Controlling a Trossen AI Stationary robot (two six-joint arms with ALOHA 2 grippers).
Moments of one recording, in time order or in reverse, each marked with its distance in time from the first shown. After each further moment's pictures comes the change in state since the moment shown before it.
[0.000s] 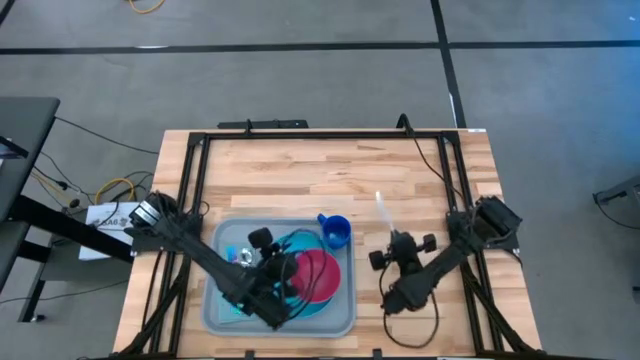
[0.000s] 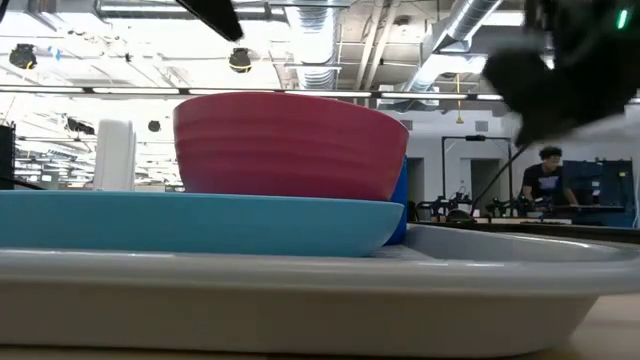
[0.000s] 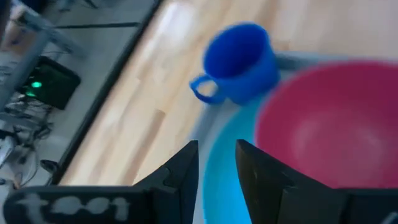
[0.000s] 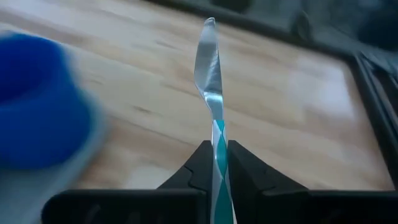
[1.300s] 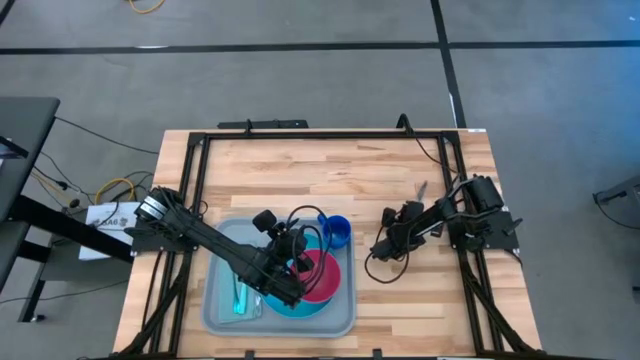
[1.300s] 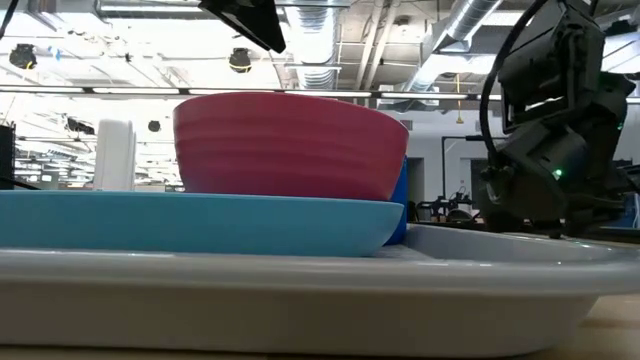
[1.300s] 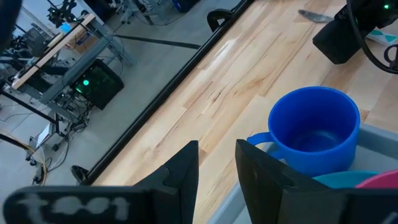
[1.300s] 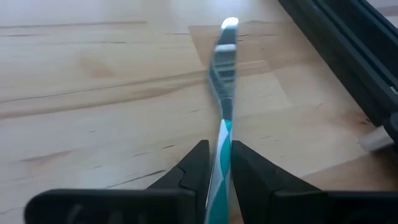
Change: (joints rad) left arm 0.137 0.003 -0.017 0.053 -0.198 -0.056; right arm -0.439 -0.003 -0.430 0.464 -0.267 0.060
